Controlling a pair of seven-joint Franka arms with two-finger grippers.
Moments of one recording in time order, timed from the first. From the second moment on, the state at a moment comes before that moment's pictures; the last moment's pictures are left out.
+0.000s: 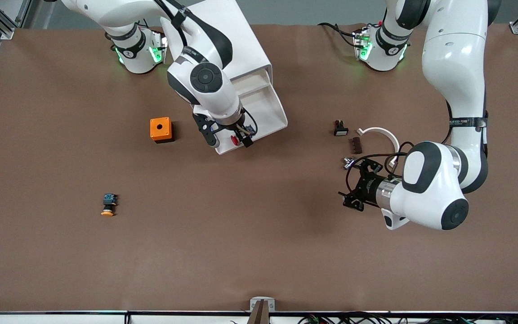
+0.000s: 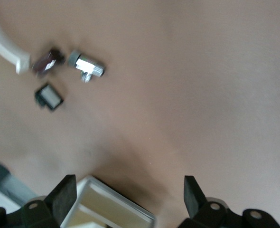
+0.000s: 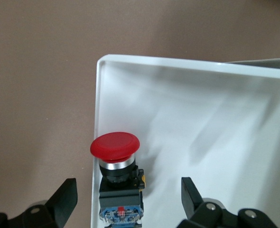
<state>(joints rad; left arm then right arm) -0.31 0.77 0.12 -1.14 -0.52 1.51 -1.18 0.10 0.46 0.73 -1.82 -0.18 2.19 1.93</state>
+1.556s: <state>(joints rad) -0.37 0.69 0.11 -1.15 -0.22 1.68 -0.59 0.01 0.48 0.76 -1.69 -0.19 2.09 1.50</state>
